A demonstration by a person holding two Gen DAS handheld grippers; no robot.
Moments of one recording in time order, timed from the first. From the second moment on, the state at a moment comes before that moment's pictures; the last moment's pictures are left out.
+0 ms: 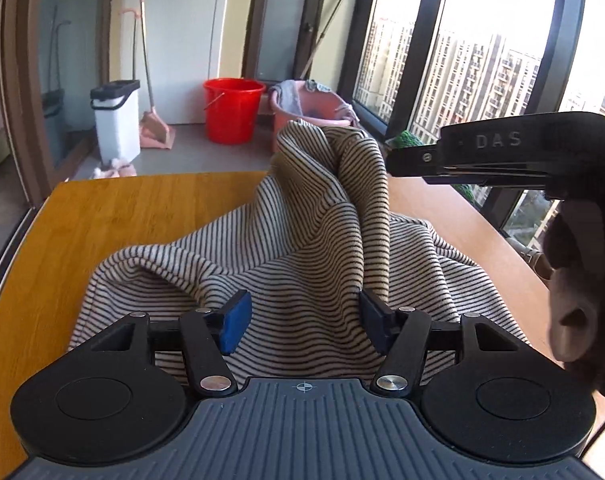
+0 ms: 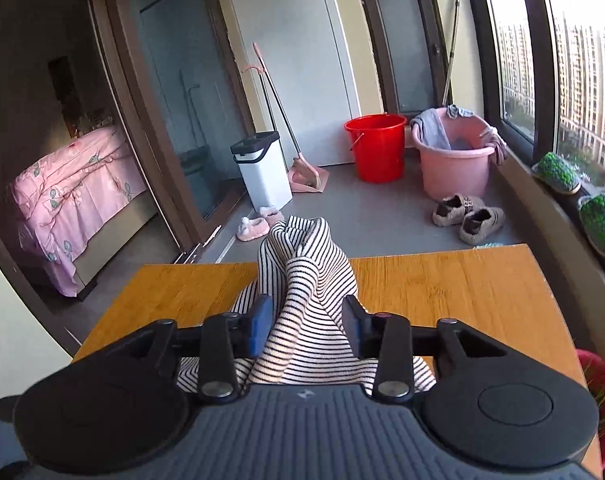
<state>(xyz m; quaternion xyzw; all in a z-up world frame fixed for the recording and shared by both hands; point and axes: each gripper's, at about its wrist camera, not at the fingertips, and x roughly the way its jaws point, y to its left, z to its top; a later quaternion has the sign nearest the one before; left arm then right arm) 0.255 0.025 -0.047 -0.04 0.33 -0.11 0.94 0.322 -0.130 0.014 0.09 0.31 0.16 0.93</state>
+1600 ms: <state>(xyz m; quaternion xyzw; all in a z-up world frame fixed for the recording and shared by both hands) 0.272 -0.018 -0.074 0.15 0.32 -0.15 0.92 0.274 -0.112 0.041 0.09 0.30 0.29 0.90</state>
